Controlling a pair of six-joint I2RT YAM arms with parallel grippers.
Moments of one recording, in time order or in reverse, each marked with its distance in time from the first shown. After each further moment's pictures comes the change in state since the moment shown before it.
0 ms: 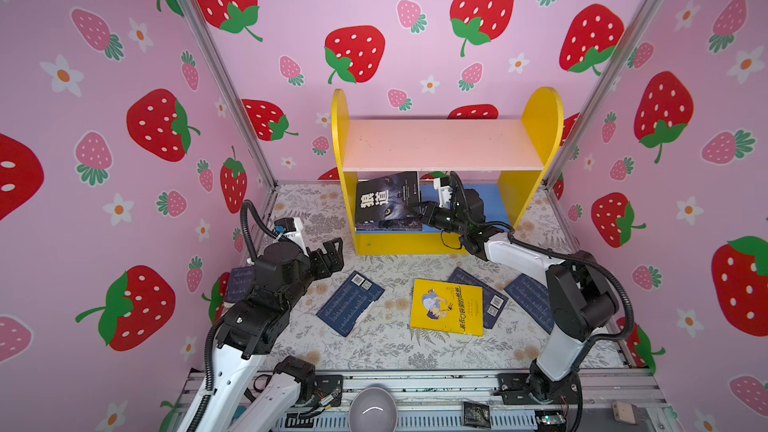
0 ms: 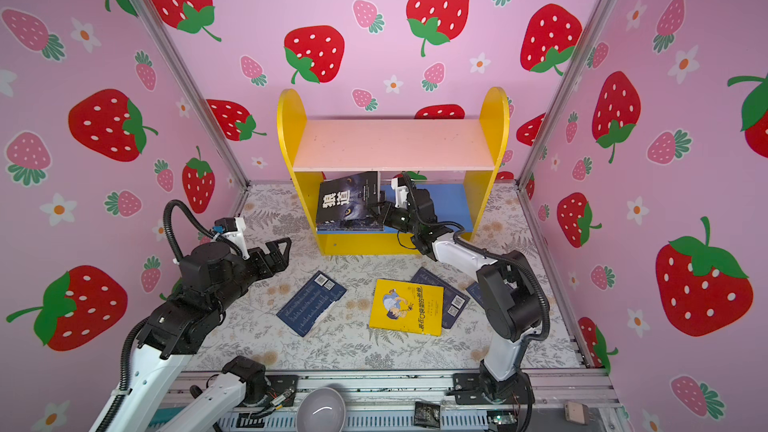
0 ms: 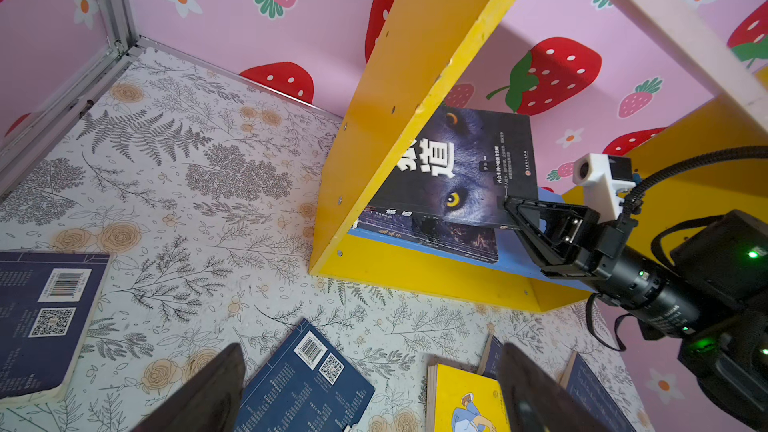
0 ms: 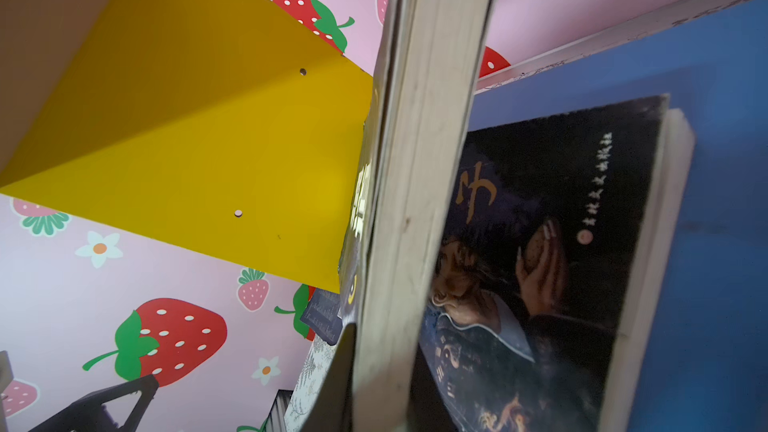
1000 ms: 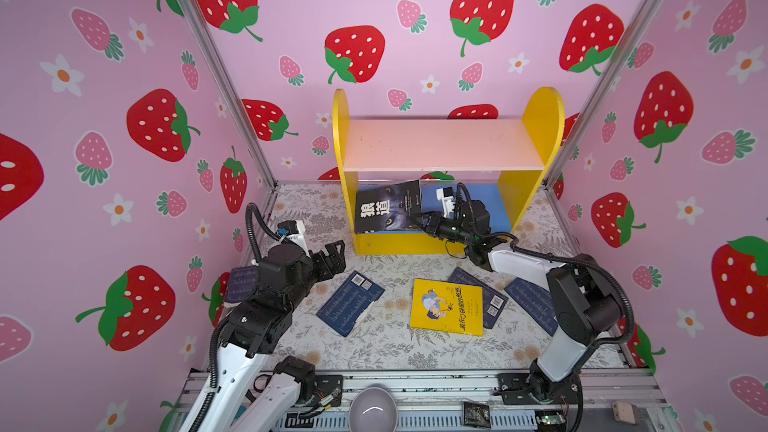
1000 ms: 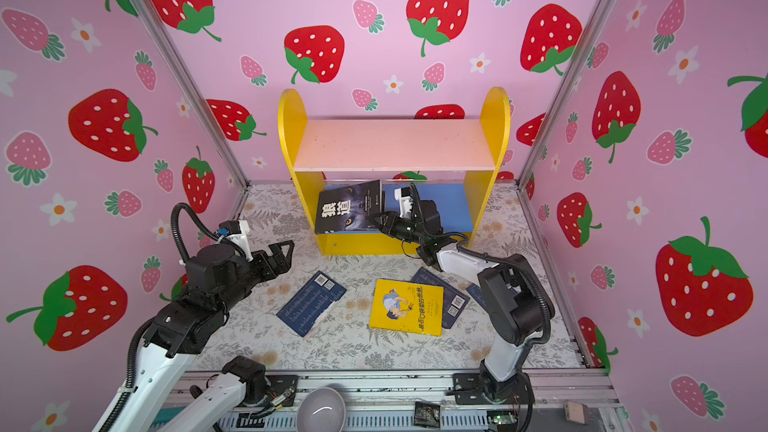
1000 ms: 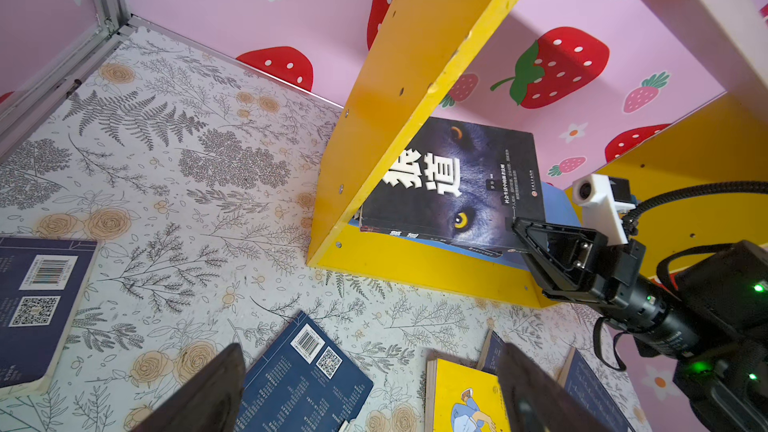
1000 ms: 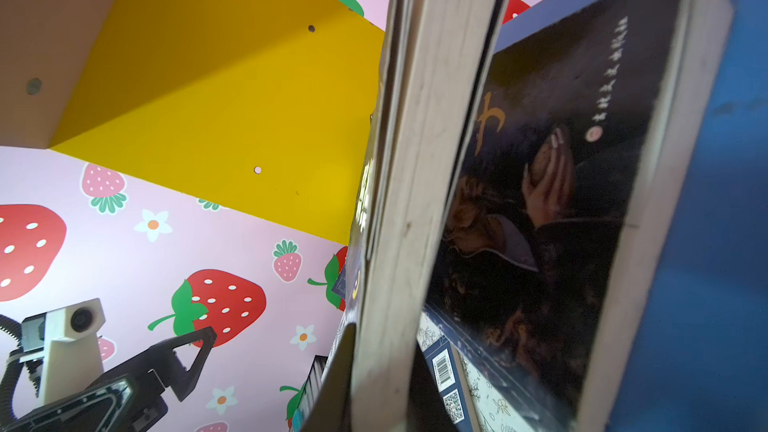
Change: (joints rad) left arm 0.000 -0.007 -0.044 0.024 0.011 -0.023; right arm -0.020 -0.036 -0.155 0.172 -0.116 0.117
